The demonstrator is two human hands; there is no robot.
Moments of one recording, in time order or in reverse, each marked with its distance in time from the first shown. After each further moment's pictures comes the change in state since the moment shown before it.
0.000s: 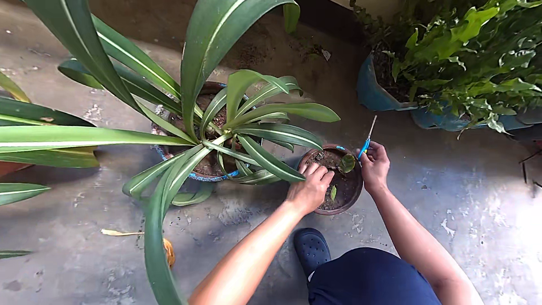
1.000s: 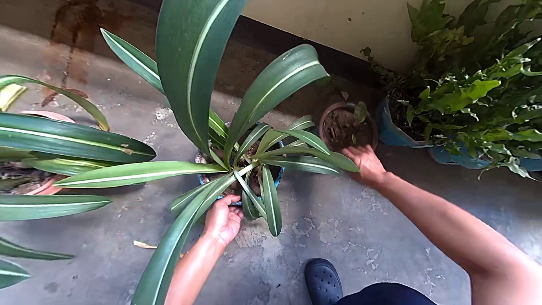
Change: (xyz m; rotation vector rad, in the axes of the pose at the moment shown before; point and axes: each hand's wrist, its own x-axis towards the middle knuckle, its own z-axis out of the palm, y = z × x) left_hand -0.094 -0.106 -0.122 -1.344 0.893 -1.490; right_hand 0.079 -0.092 0.050 -0.877 -0.627 -0.859
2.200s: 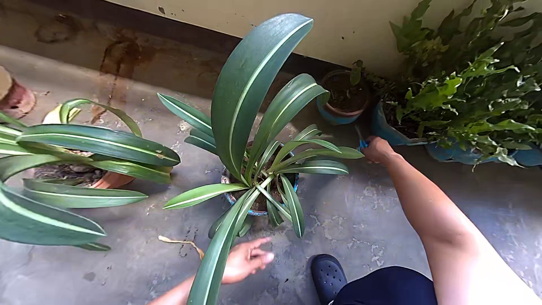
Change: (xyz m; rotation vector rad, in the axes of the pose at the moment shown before) left_hand -0.073 -0.008 -0.077 1.313 -0.836 -0.067; right_hand 0.018 0.050 -0.021 0.394 -0.191 0.835
